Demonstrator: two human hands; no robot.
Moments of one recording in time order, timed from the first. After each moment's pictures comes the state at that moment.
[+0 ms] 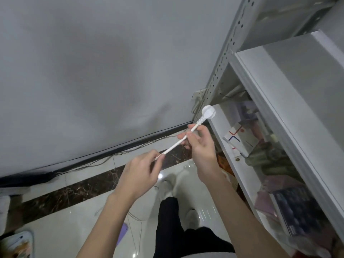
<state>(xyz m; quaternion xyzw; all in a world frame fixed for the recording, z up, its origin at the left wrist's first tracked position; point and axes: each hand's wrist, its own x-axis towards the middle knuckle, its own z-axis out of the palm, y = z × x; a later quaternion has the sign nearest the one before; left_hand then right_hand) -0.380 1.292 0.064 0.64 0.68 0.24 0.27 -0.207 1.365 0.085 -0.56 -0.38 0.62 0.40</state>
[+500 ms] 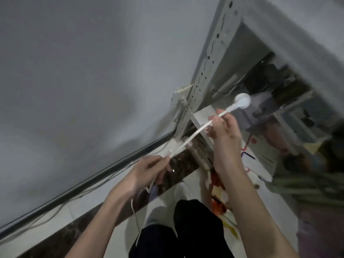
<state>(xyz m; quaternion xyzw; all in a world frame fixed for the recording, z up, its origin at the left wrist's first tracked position) -0.346 1.521 -0.195 0.47 0.53 0.26 0.66 -0.148 1.561 -0.131 -0.67 -0.27 0.46 0.52</state>
